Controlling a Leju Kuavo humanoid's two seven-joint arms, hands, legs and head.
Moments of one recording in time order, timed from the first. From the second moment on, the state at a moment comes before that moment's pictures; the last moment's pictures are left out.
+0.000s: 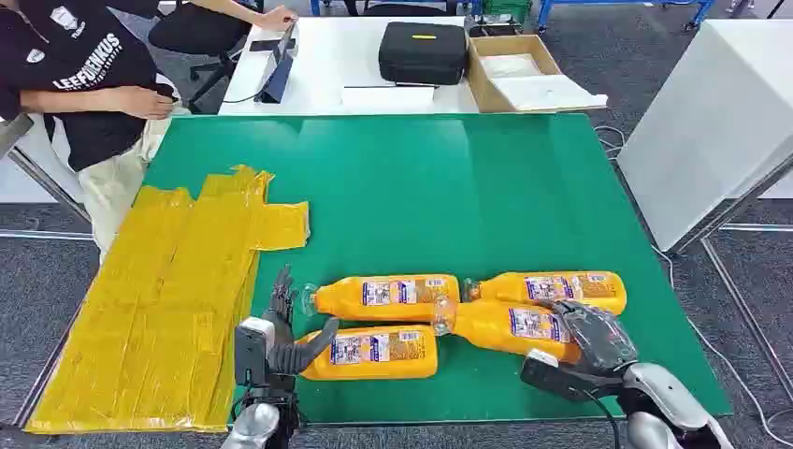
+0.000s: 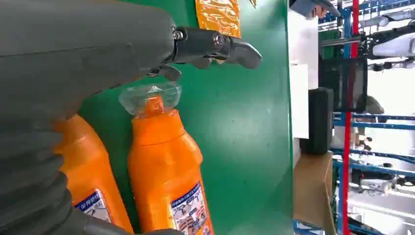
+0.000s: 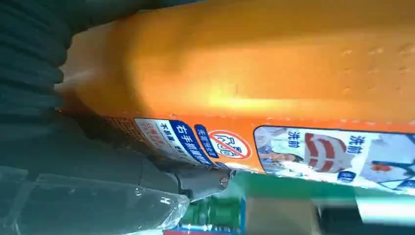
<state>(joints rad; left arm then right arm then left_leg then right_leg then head) -0.09 -0.22 -0.13 -1.00 -0.02 0.24 -0.65 -0.03 -0.51 0.39 -1.40 0.81 0.05 -0.15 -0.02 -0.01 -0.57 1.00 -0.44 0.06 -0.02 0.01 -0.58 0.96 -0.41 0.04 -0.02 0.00</state>
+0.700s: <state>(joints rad) -0.09 -0.23 -0.10 -1.01 -0.10 0.18 -0.60 0.10 -0.12 0.14 -1.65 0.60 -0.27 -0.33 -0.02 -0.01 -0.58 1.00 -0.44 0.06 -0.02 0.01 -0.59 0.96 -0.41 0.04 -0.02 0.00</state>
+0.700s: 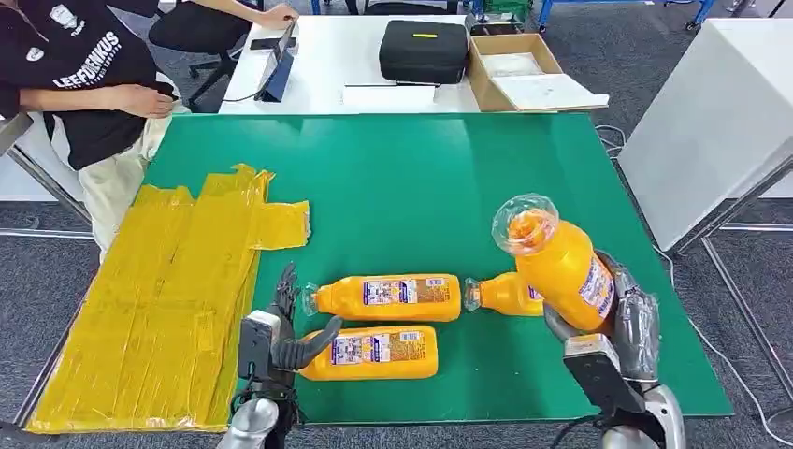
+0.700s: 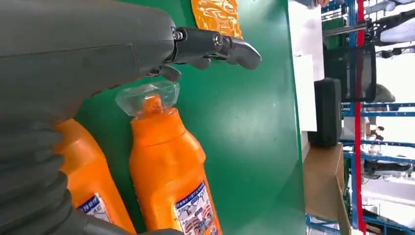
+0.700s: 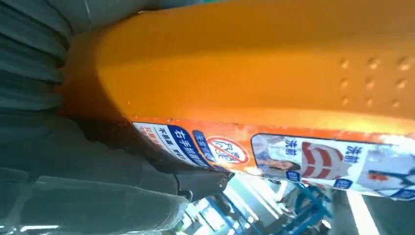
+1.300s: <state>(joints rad) -0.13 -0.21 -0.35 -1.37 -0.07 0.01 -0.47 -0.20 0.17 0.41 -1.06 0.44 -0.42 -0.53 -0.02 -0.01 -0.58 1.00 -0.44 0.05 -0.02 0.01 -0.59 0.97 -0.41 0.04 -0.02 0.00</state>
